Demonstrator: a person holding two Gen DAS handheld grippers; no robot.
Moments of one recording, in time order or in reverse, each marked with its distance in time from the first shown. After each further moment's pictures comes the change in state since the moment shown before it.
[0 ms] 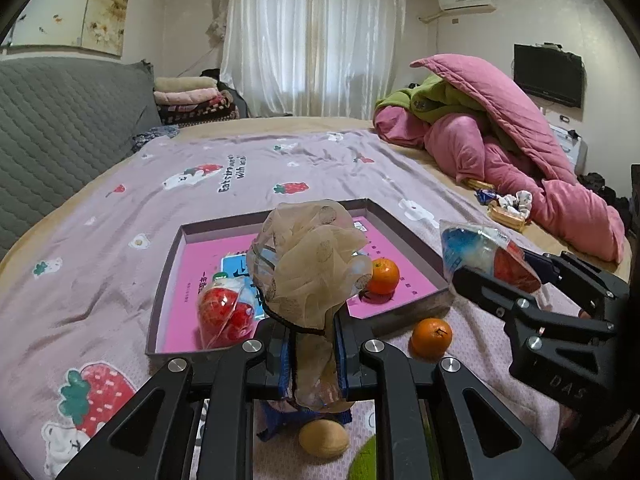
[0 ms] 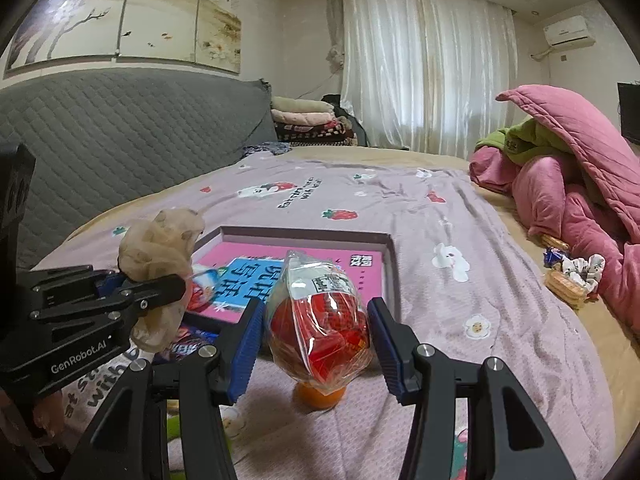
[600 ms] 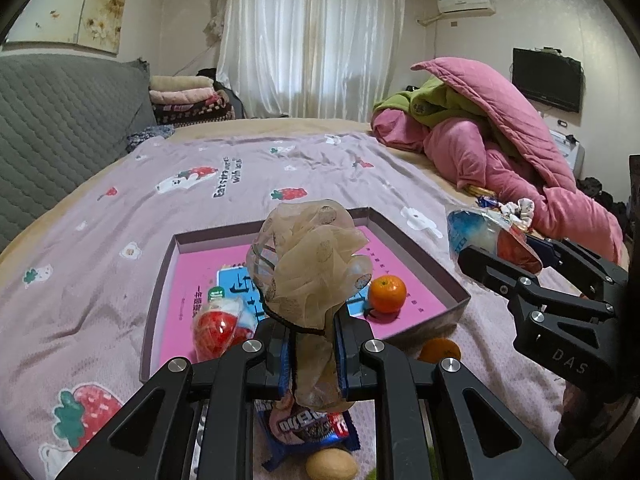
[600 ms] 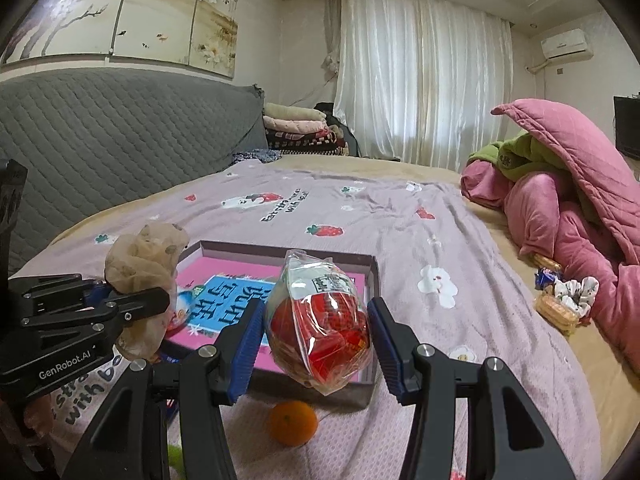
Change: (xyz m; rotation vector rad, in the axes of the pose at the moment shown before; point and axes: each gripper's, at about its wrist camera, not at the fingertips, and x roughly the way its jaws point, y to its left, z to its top) left arm 0.019 0.008 0.017 -0.007 -0.004 -0.018; right arm 0.017 -0.010 0.019 -0.031 -0.033 -0.041
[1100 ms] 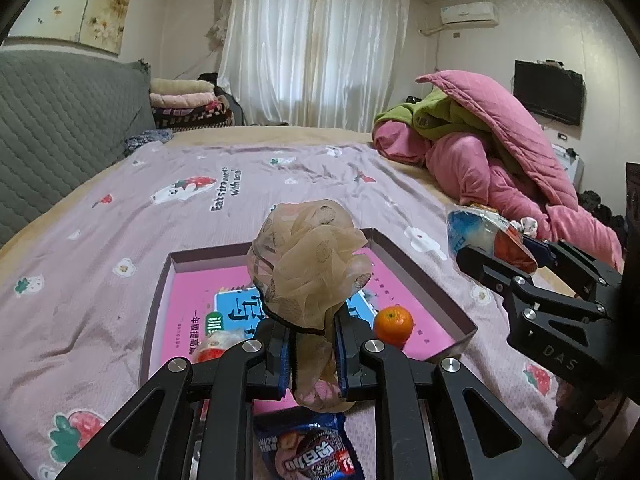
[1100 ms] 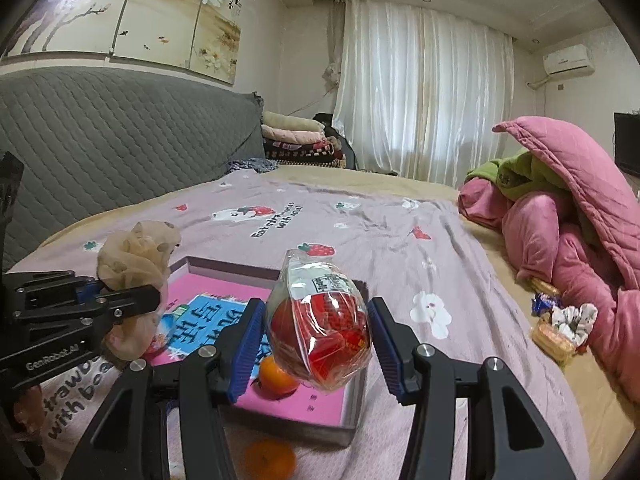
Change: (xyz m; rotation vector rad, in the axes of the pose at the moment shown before) left arm 0.016 0.008 0.019 -0.029 -0.029 -0.020; right arm 0.022 -0.007 0.019 -0.036 -0.036 -0.025
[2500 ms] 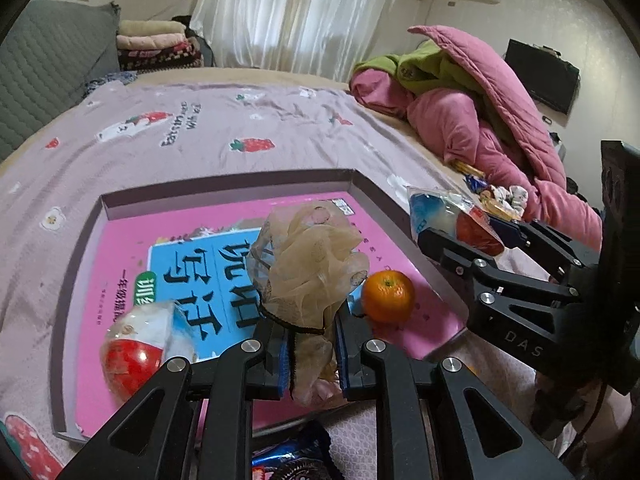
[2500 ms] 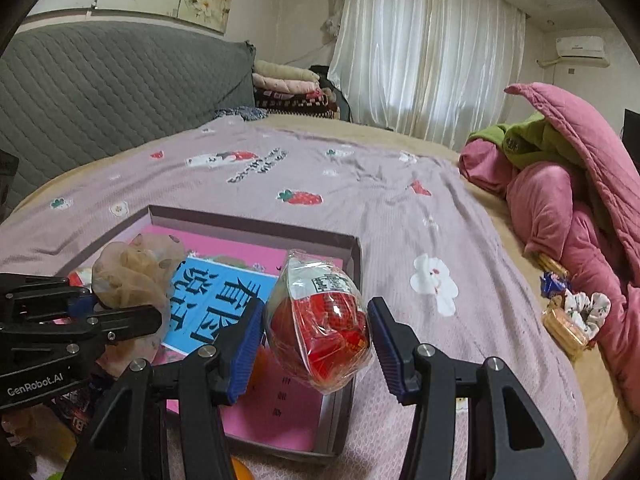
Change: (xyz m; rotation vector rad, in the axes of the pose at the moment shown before) left arm 0.082 0.001 -0.017 -0.042 0.207 -0.152; right arm 0.065 -0.008 -0.021 -0.034 0.202 -0.036
